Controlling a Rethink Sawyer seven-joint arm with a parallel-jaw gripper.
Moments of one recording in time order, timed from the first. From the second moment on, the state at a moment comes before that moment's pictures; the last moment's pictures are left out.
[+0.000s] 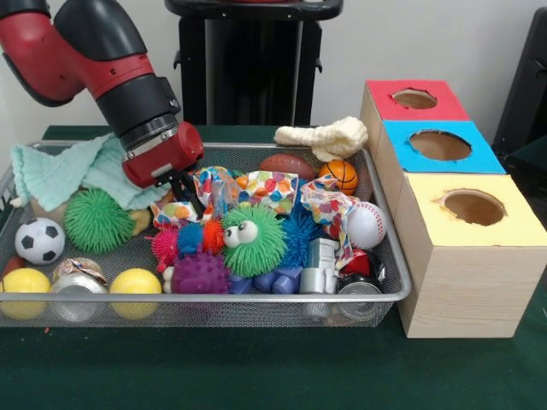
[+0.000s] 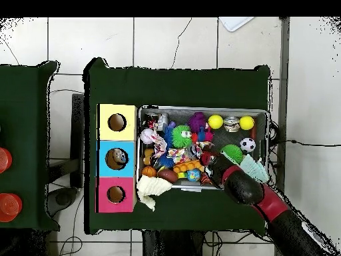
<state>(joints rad) -1.31 -0.18 0.76 1.90 -0.48 0.15 1.46</state>
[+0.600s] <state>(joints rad) -1.28 -0.18 0.76 1.97 -0.45 0.15 1.46</state>
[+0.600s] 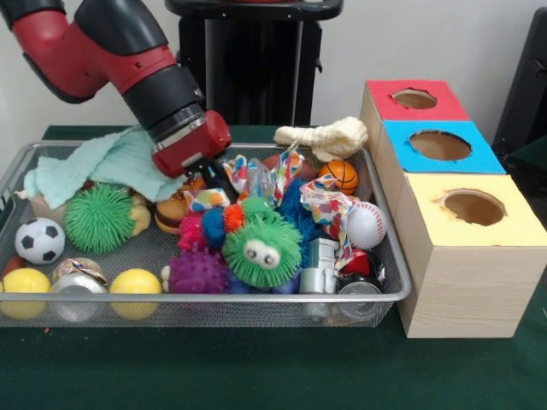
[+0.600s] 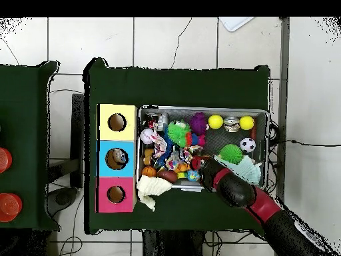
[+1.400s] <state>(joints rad) -1.24 -0.19 0.76 2.11 -0.37 0.12 1.46</state>
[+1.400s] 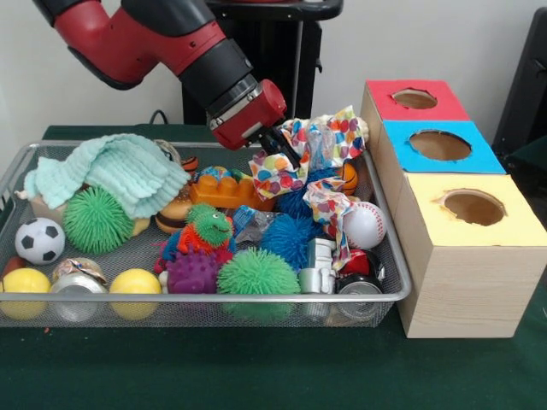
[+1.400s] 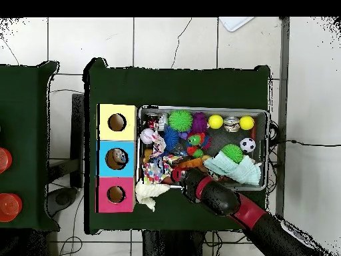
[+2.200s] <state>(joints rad) -1.23 -0.17 0.75 2.13 -0.32 0.04 1.46</state>
